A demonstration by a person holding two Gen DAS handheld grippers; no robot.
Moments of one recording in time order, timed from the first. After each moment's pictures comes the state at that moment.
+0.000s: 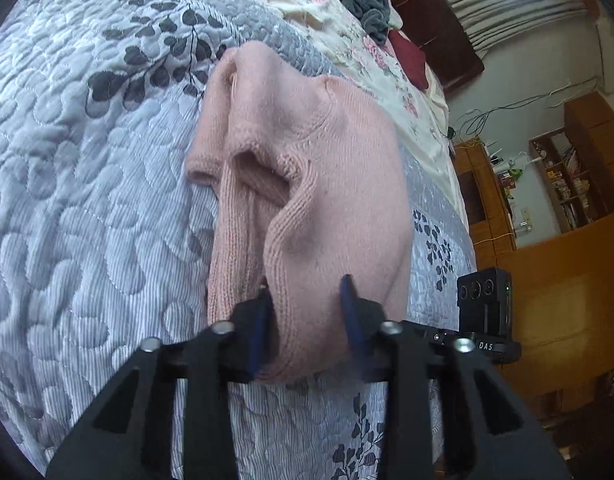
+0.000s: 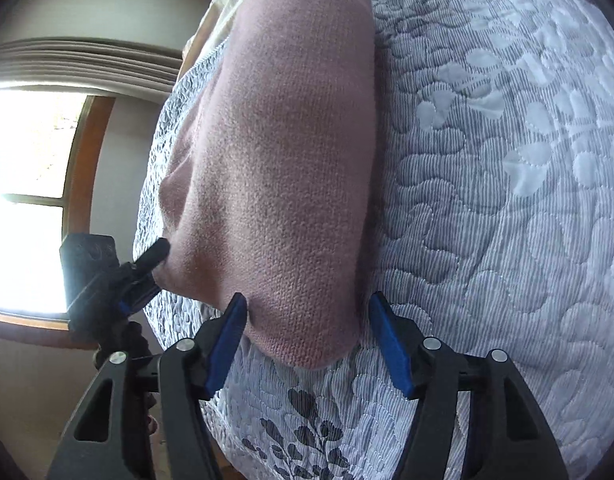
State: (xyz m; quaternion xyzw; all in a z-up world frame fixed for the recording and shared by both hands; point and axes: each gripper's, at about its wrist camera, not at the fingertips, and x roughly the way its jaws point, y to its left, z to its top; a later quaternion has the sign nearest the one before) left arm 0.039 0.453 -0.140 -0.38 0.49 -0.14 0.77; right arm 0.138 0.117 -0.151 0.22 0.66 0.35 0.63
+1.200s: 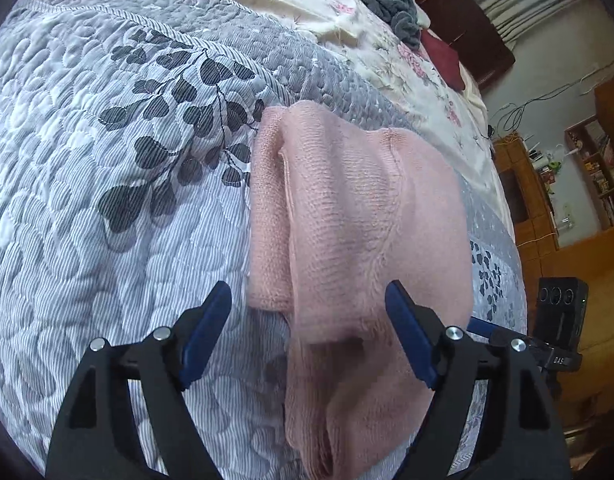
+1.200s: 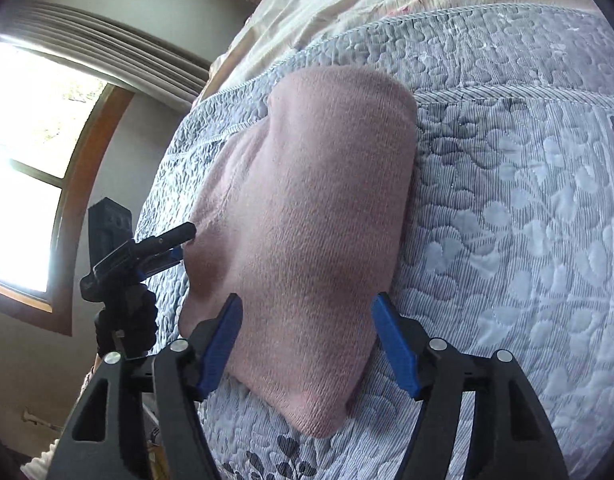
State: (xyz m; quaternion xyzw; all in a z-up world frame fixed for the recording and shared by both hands) left arm 0.113 0.495 -0.142 -0.32 0.51 -0.08 0.80; right arm 0.196 0.123 -0.105 0.16 0.59 0.37 0.70
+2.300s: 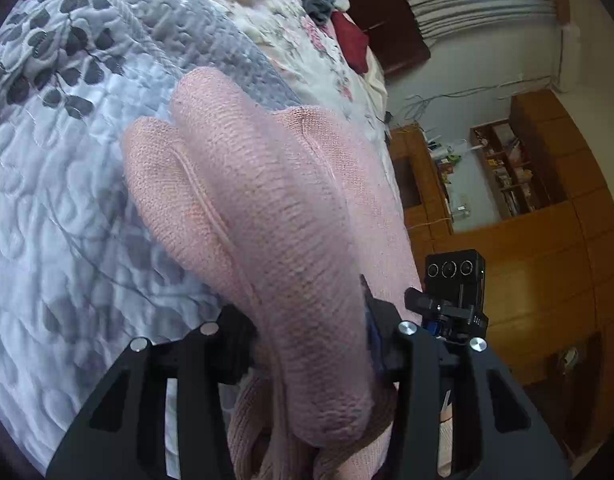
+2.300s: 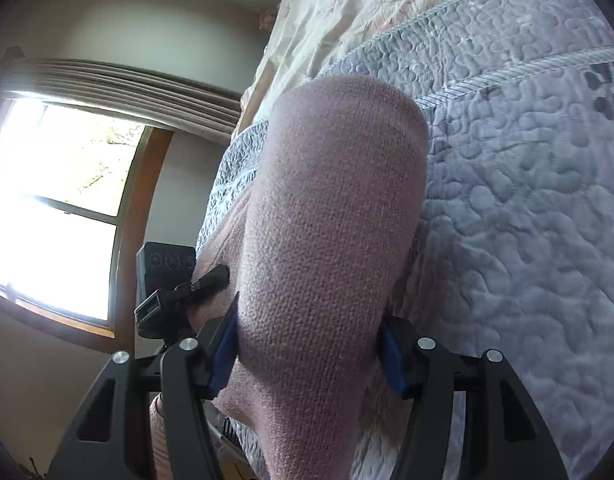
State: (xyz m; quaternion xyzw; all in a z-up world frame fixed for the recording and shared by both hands) left arm 0.082 0.397 -0.126 -0.42 0.45 -0.27 0.74; right arm 0.187 0.066 -0.090 0.27 0.57 0.41 0.66
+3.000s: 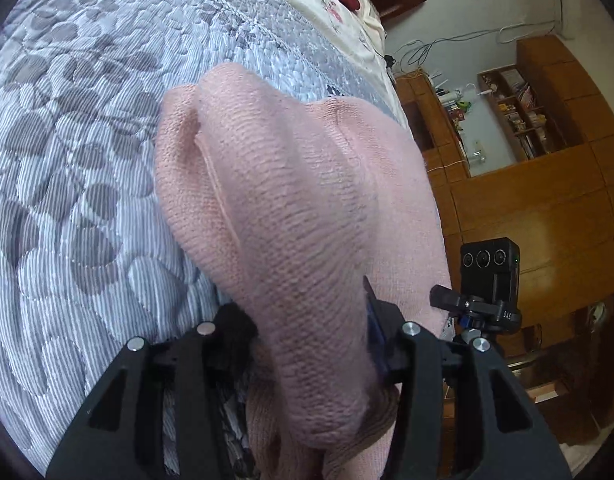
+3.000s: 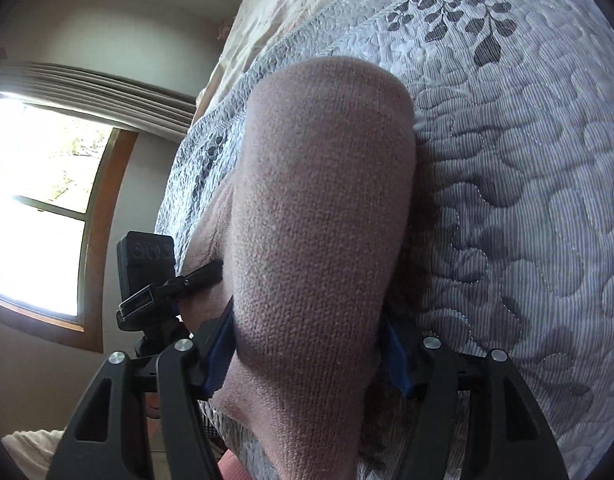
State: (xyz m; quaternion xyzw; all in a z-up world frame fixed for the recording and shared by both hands) left arm 0.010 0.257 -0.182 -0.36 0.50 -0.28 0.74; right arm 0.067 -0.070 -0.132 0.25 0.58 0.34 0.70
